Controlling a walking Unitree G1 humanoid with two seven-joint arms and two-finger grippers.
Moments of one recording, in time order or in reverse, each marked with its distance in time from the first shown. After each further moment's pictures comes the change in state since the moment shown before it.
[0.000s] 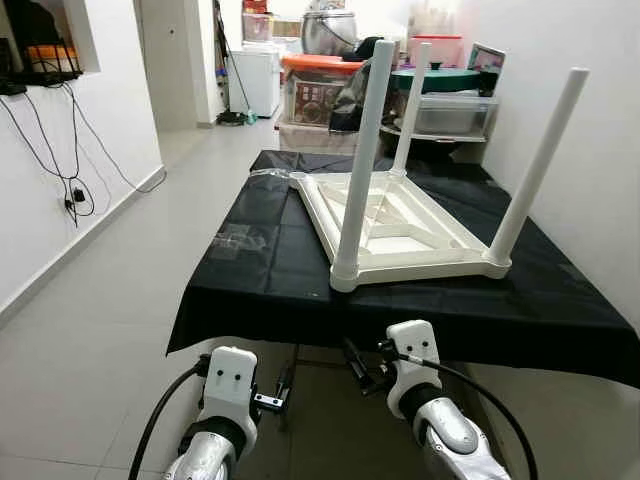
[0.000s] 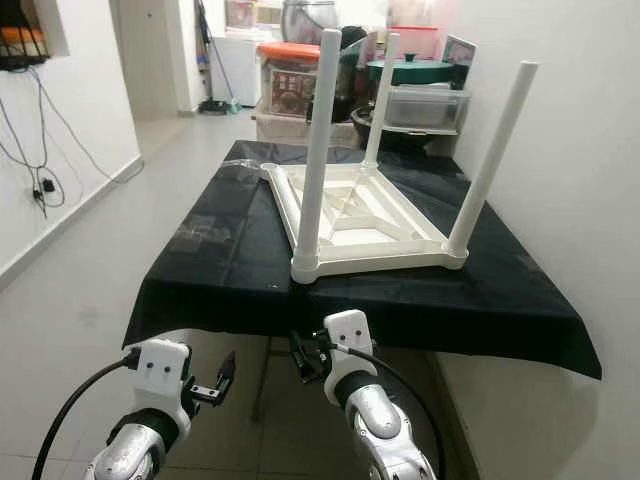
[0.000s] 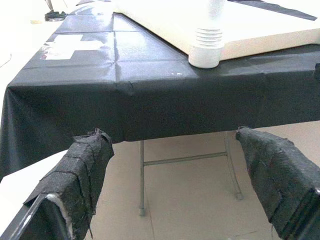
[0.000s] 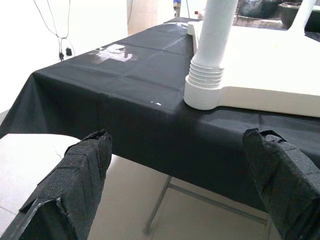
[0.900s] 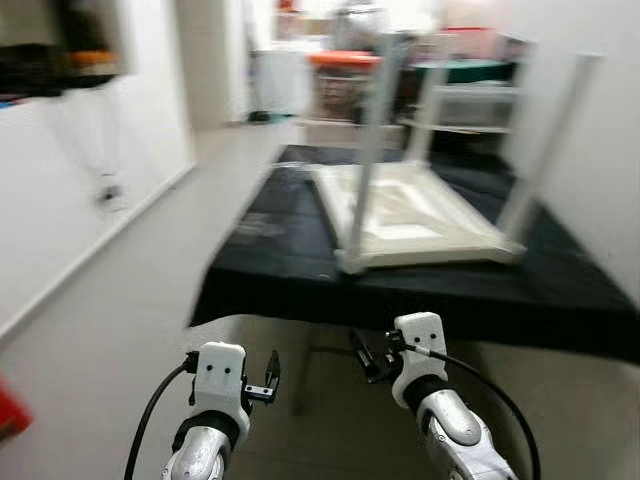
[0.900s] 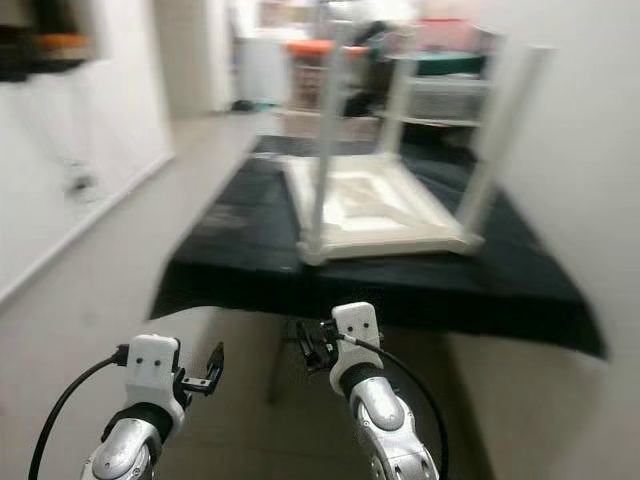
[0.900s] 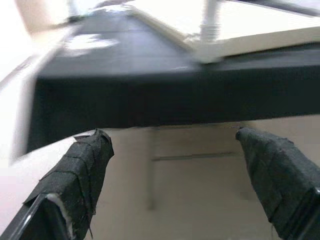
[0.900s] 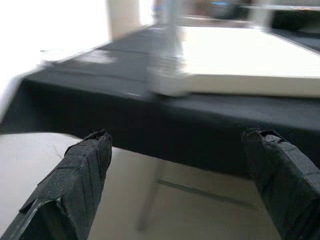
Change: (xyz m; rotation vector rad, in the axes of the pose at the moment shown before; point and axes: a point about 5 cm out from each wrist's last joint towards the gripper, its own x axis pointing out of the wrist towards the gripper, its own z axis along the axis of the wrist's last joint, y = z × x) left arm 0.007 0.006 0.008 -0.014 -0.050 0.048; right arm 0.000 -0.013 -0.001 0.013 -0.010 -0.080
